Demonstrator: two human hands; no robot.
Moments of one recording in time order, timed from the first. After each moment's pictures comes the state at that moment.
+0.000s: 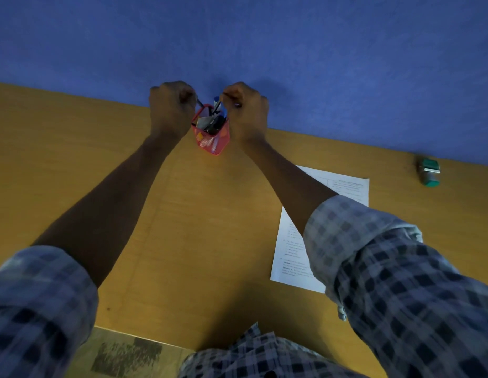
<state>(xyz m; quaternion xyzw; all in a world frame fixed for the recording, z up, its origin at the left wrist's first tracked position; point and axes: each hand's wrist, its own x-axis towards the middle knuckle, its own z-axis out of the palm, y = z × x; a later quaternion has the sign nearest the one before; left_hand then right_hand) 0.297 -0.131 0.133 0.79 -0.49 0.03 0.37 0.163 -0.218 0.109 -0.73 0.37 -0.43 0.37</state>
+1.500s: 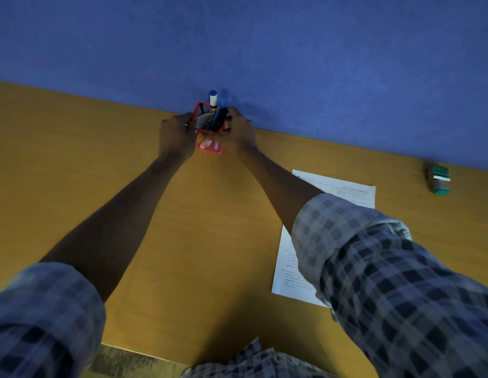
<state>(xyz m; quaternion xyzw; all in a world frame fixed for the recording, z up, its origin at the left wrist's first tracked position) 0.297 -0.133 0.073 0.84 -0.44 -0.05 0.31 0.180 -0.225 0.066 -0.75 0.40 -0.21 0.47</state>
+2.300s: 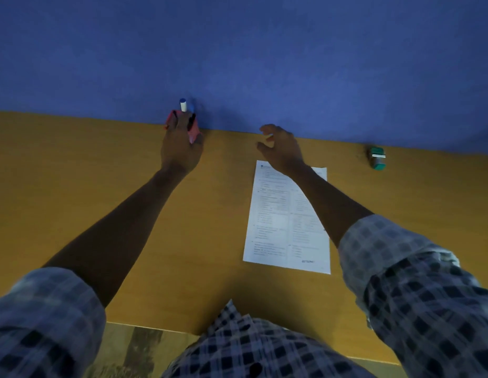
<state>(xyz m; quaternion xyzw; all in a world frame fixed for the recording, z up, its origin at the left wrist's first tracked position) 0.186 -0.103 0.116 0.80 -0.49 -0.04 0.35 -0.027 -0.221 0.108 -0.82 0.44 -0.22 0.29</state>
